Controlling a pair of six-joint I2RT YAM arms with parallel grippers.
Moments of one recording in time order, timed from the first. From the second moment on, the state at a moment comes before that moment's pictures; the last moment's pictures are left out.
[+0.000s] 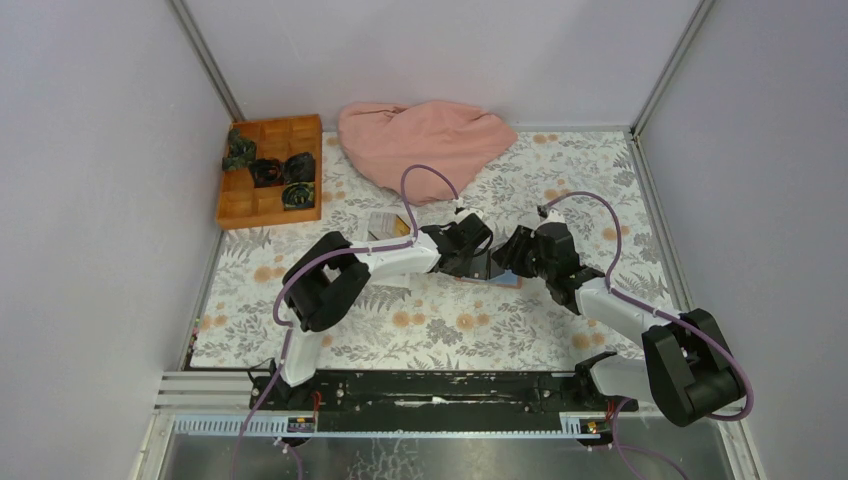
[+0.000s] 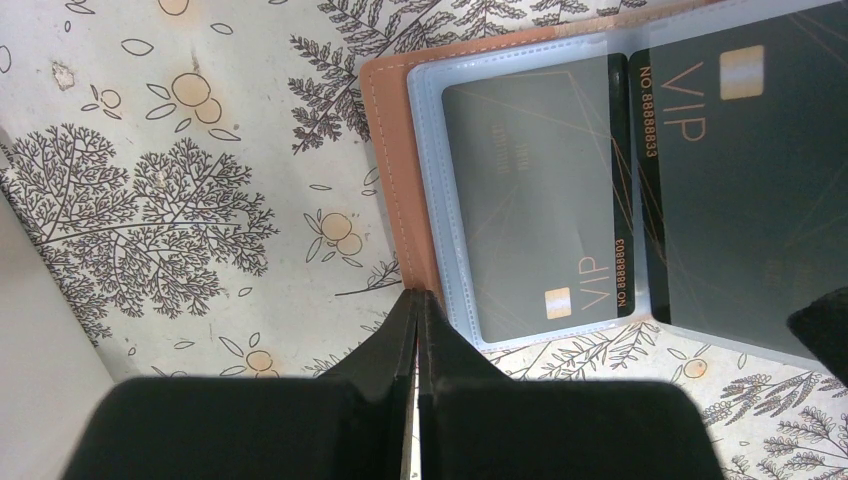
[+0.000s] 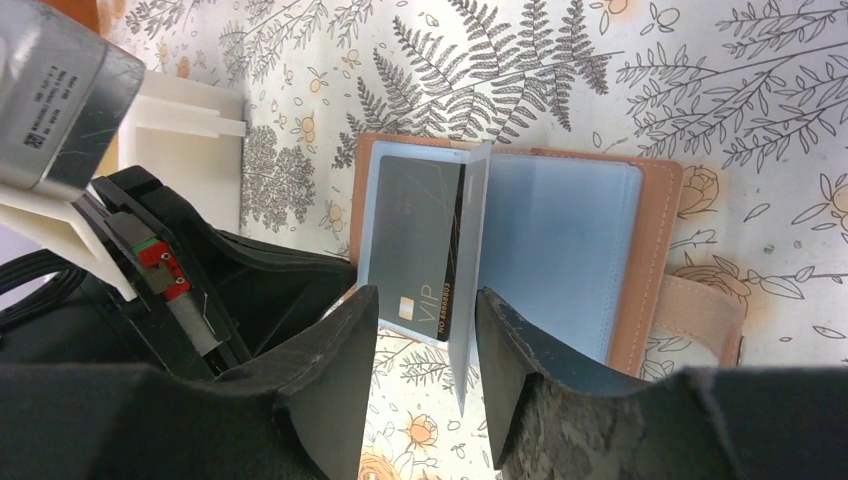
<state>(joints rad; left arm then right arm) -0.90 2.03 1.37 -0.43 -0.22 -0.55 0.39 1.24 0.47 0.16 -0.09 0.69</state>
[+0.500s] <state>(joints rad) -0.90 2.03 1.37 -0.43 -0.22 -0.55 0.39 1.28 0.47 0.25 -0.16 0.70</state>
